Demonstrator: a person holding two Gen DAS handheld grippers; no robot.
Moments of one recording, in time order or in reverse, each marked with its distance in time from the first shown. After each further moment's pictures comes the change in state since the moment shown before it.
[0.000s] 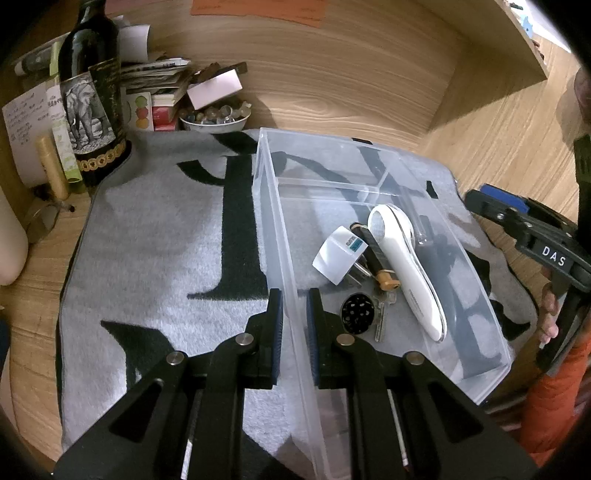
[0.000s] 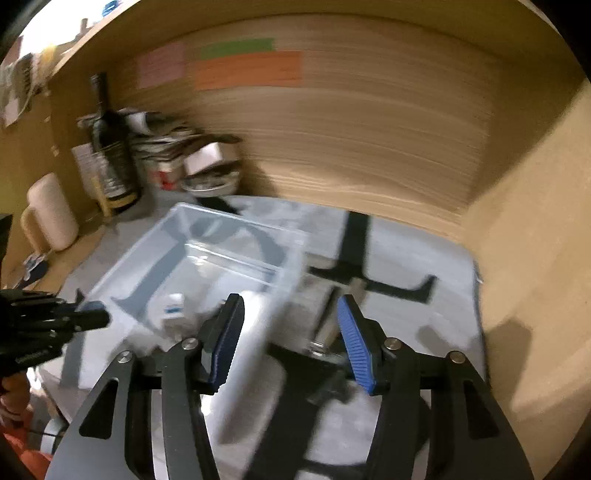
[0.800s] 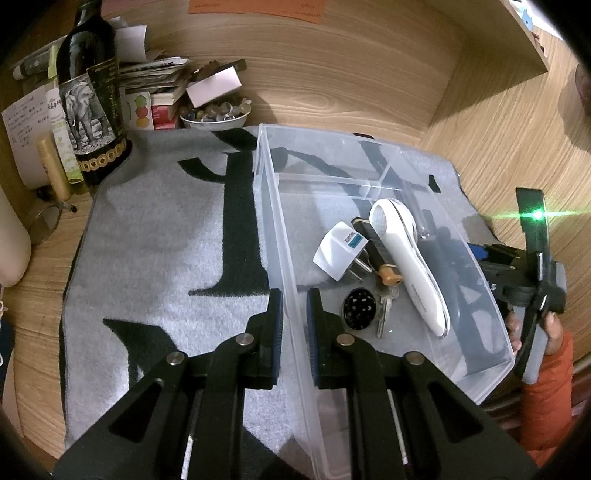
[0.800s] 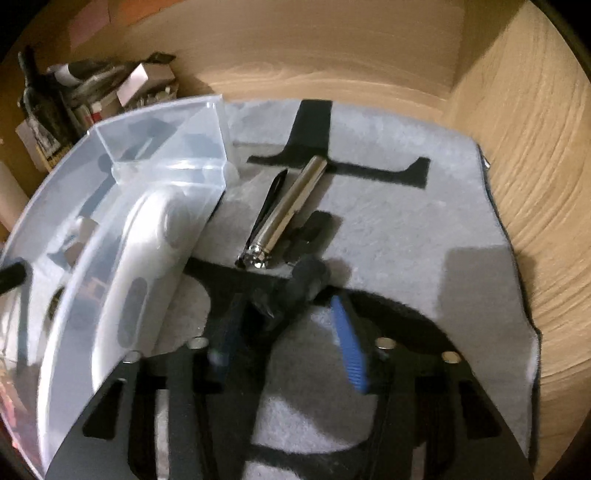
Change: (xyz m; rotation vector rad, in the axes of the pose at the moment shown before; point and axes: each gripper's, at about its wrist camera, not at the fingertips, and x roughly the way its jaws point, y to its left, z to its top) left arm -0.001 0.002 -0.003 0.000 0.007 0.002; right arm 0.066 -0.033 -0.055 0.113 0.254 -0.032
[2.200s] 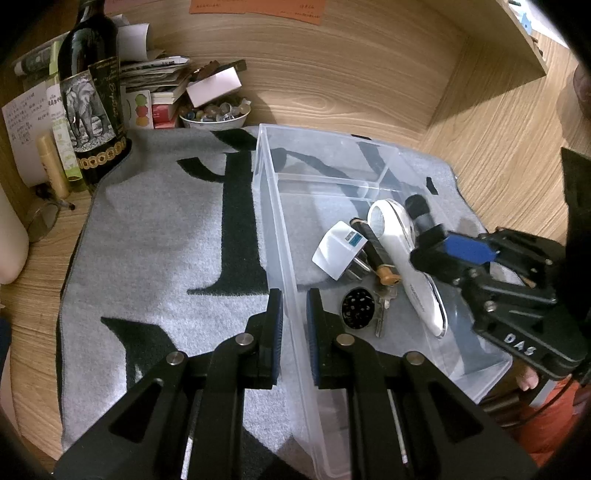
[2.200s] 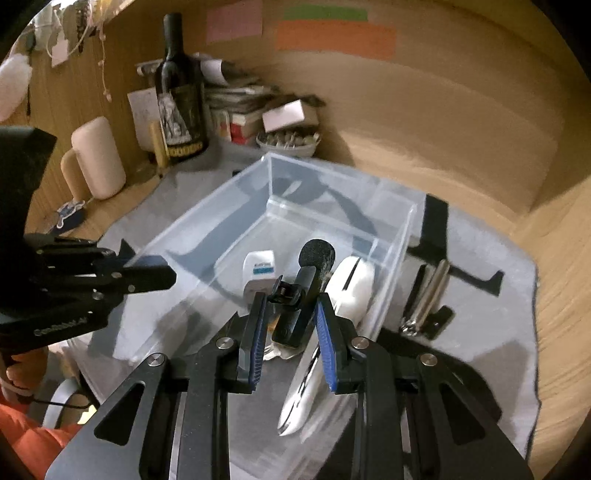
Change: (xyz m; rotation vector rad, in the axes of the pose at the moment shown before) left arm 0.000 -0.002 -0.001 0.001 0.000 0.003; right arm -0.051 0.103 0.009 -0.284 -0.147 0.178
